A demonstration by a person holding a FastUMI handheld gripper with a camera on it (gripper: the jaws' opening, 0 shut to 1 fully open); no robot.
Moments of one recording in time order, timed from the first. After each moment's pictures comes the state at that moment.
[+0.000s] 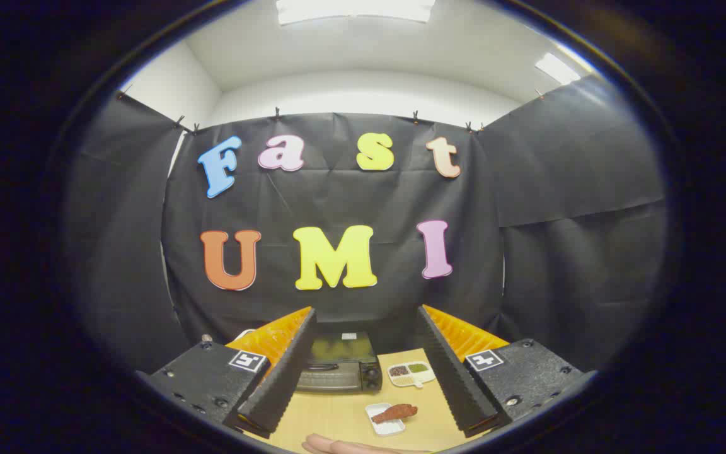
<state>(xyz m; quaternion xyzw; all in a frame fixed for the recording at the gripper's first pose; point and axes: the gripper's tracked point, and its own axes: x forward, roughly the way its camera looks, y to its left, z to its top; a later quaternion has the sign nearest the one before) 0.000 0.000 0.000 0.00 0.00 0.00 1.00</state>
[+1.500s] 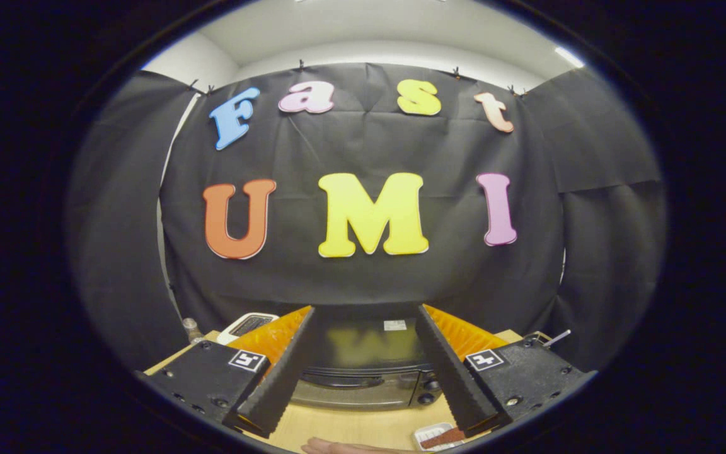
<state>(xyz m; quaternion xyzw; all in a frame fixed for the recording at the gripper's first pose) 0.227 0.098 -0.159 -0.02 0.07 0.07 1.00</state>
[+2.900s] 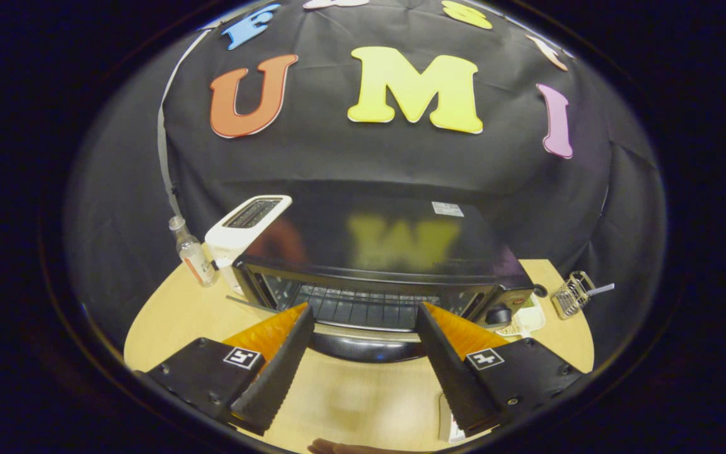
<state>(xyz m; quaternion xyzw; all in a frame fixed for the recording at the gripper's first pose) 0.273 0.136 -0.315 -0.06 0.32 0.09 0.94</state>
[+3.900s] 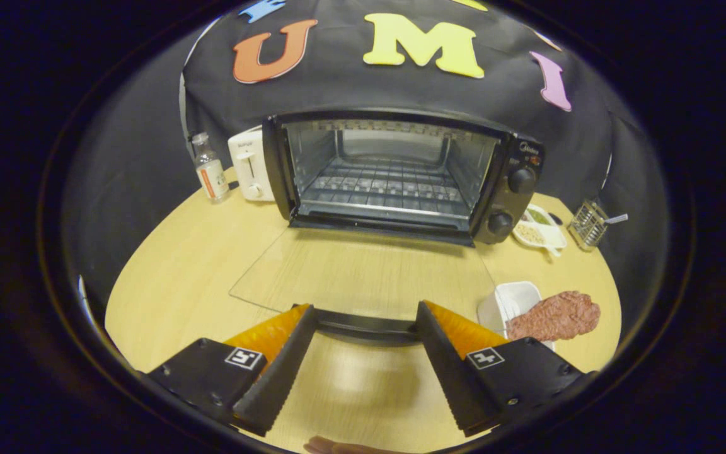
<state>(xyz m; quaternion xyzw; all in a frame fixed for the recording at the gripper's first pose) 0.294 0.139 -0.298 -0.06 0.39 0.11 0.91</state>
